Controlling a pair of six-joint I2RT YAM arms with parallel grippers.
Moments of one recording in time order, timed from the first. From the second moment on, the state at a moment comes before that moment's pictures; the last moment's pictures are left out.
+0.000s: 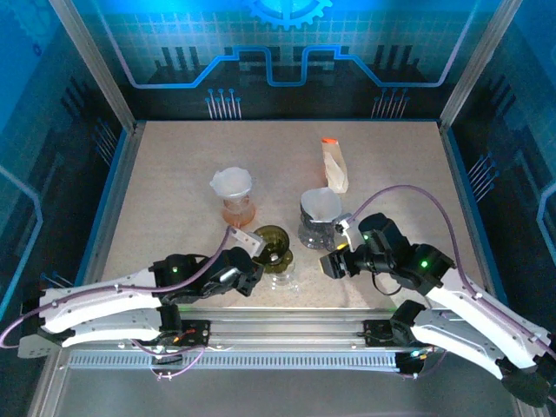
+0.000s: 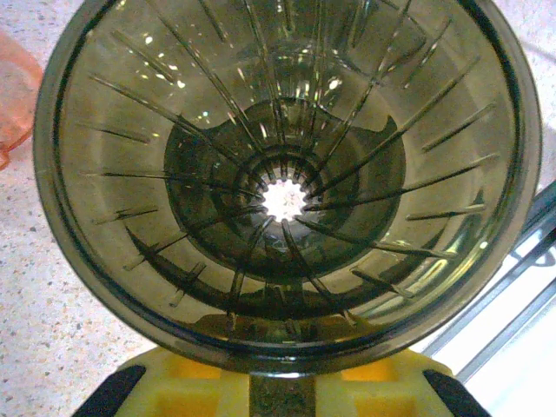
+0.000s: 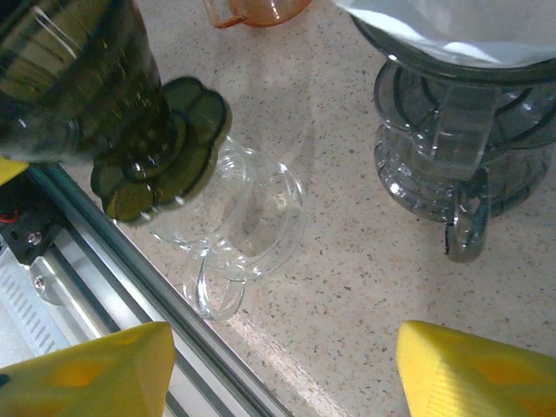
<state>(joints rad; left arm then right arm) -1.19 0.92 0.76 -0.70 -0.30 -0.61 0.75 0.76 0.75 -0.78 -0.17 0.32</state>
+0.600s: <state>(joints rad) -1.21 0.98 0.80 -0.68 -0.29 -0.55 0.72 0.74 0.75 -0.80 -0.17 0.32</state>
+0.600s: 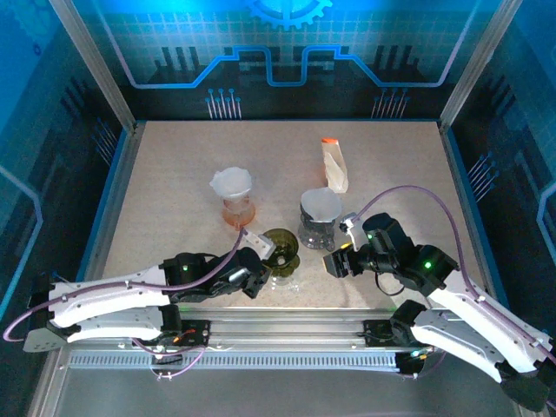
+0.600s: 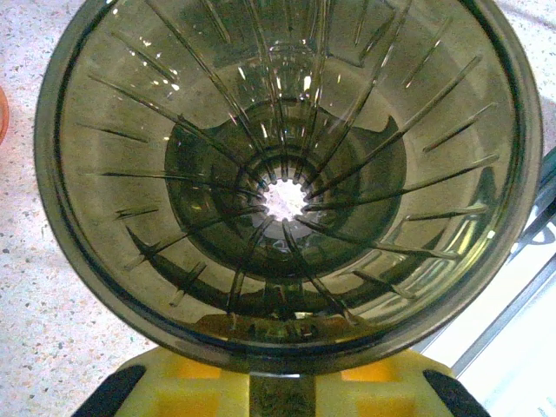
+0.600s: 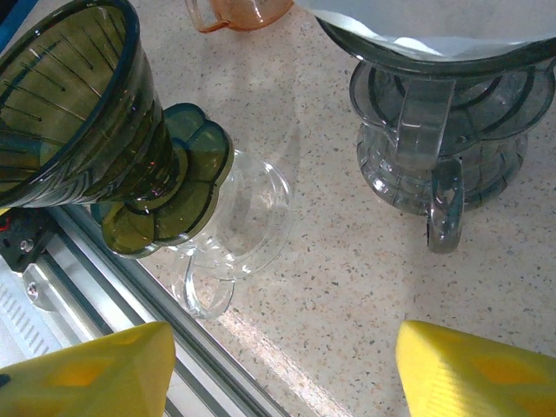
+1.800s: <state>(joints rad) -1.21 1.03 0.80 -0.68 -0.29 -0.55 0.70 0.73 0.74 -0.80 -0.19 0.32</state>
